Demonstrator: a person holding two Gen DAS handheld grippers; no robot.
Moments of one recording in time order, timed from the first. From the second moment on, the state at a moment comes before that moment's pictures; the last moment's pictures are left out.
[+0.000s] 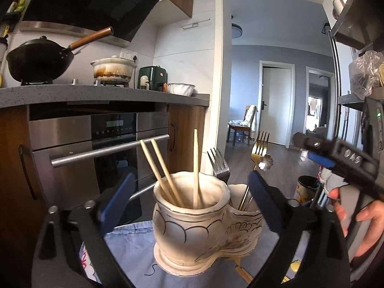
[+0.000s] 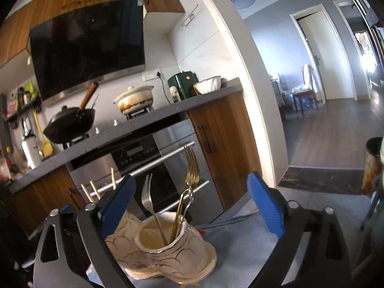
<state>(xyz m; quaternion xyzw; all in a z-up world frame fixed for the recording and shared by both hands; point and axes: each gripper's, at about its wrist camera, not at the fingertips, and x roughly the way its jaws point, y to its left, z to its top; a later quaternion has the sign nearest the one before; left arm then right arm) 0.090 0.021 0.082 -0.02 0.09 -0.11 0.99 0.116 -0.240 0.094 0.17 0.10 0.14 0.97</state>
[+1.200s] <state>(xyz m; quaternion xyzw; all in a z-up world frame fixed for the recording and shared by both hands) -0.008 0.005 0.065 0.00 0.16 -0.11 0.98 0.020 -0.303 0.047 0.12 0.19 0.07 0.97</state>
